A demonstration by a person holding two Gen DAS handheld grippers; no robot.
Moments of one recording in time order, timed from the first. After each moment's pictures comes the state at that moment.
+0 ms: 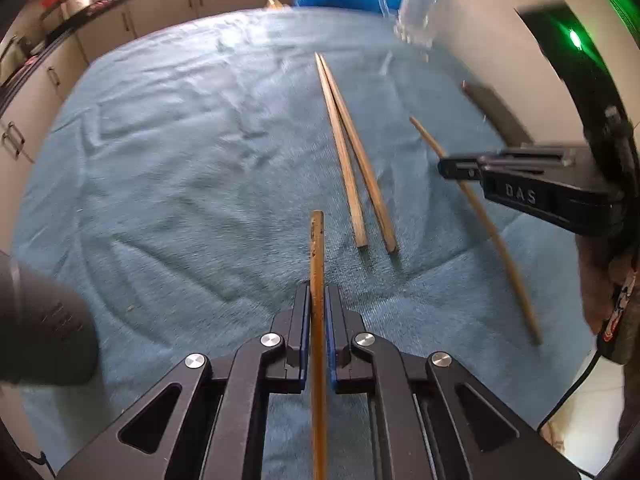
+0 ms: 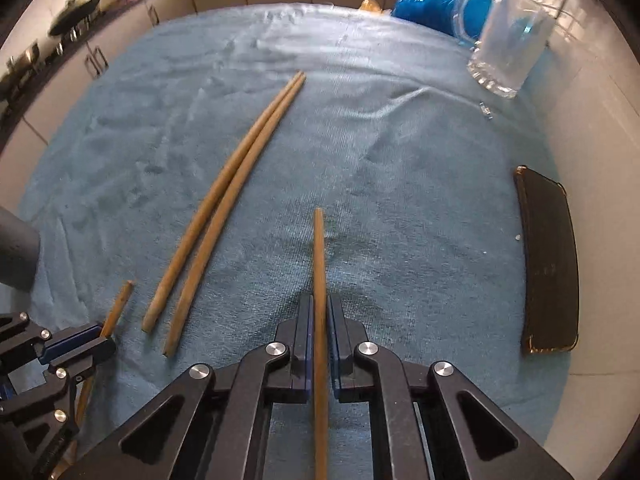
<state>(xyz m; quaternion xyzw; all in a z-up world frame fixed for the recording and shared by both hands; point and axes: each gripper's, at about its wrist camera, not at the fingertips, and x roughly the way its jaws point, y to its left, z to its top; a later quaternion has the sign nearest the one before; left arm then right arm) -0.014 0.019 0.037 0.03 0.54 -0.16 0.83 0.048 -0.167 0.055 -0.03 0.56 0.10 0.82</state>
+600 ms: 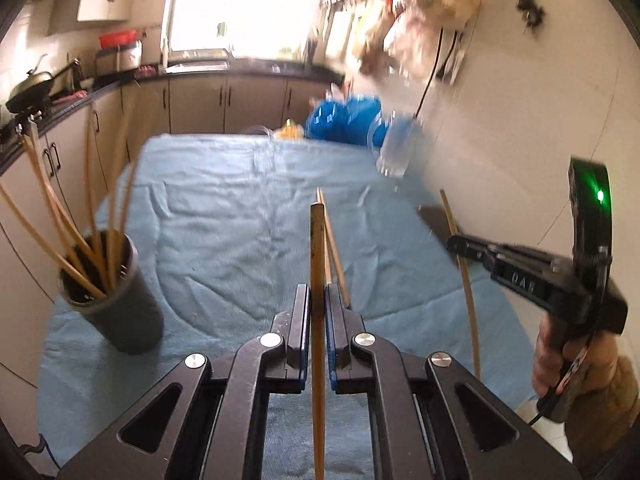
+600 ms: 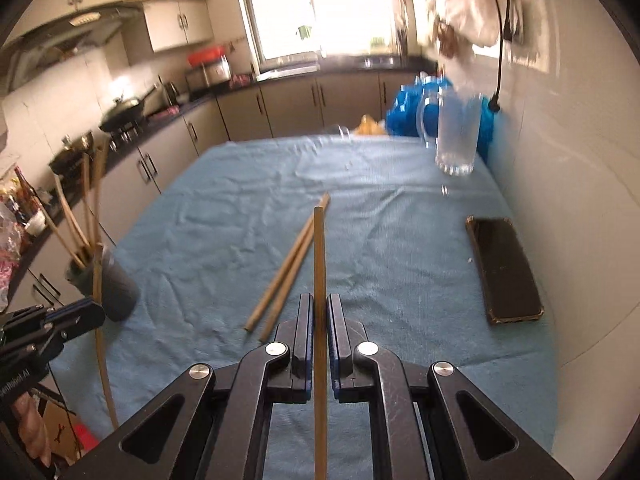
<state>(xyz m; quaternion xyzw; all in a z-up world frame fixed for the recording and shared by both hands) -0.106 0.064 0.138 -0.05 0.35 -0.15 0.92 -0.066 -0.178 0.150 0.04 0.37 0.12 0.92</state>
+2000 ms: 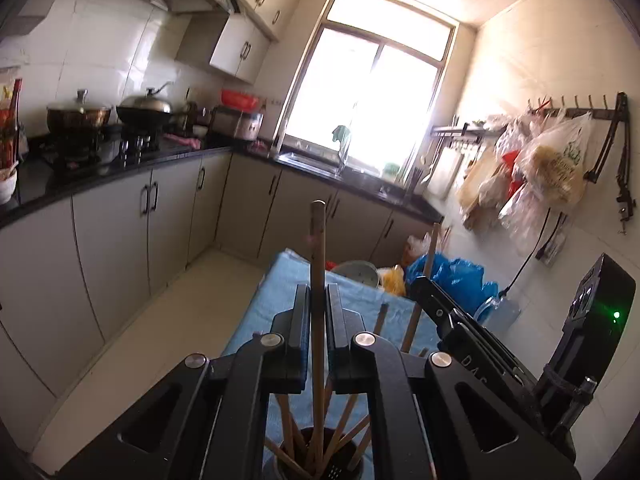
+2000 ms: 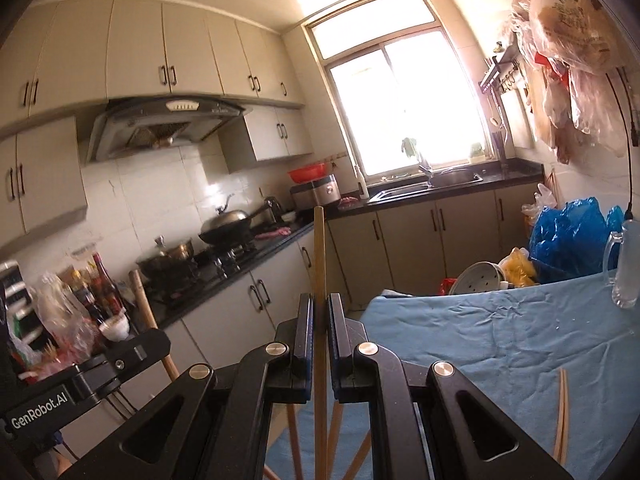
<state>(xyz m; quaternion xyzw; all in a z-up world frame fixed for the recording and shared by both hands) -0.037 0.265 0.217 -0.17 0.20 0.01 0.97 0.027 0.097 0.227 0.11 0.16 0.25 0.95</state>
